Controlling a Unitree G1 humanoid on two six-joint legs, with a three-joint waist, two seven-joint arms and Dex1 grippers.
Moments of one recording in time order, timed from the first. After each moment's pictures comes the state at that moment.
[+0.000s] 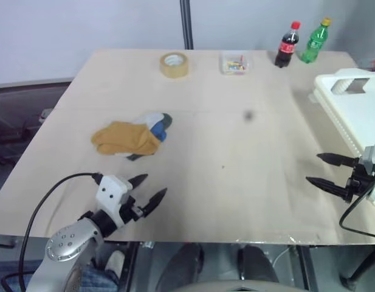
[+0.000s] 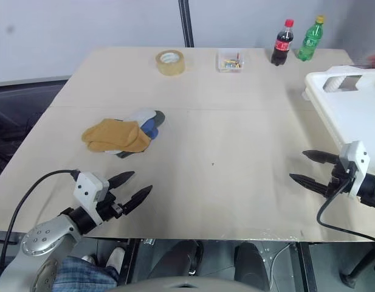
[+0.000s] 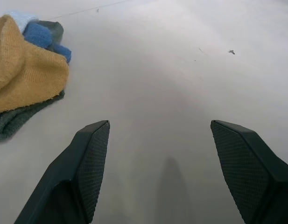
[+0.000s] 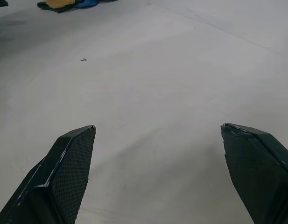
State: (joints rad) left arm 0.38 0.54 0.24 -0.61 -0.40 0.38 -0.63; right arm -0.01 -0.85 -0.35 0.06 0.54 0.21 1.24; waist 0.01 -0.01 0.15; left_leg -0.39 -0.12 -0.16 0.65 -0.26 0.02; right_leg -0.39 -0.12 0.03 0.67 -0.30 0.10
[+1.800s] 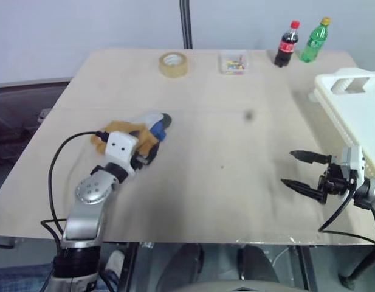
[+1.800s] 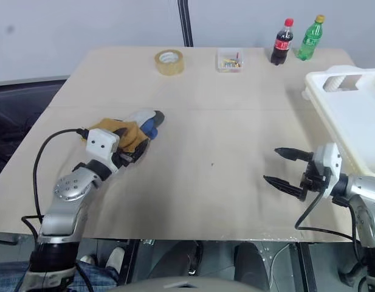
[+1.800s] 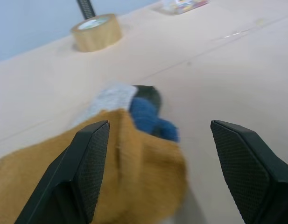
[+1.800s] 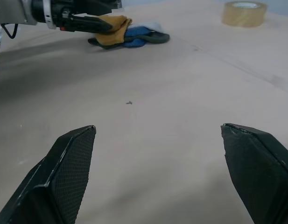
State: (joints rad) left arm -0.13 0.48 0.15 -0.15 -0.13 0.22 -0.40; right arm -0.02 -0.71 -0.25 -0.11 0.56 0.15 1.20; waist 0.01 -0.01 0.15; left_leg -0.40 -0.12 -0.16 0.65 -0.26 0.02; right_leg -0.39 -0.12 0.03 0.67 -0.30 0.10
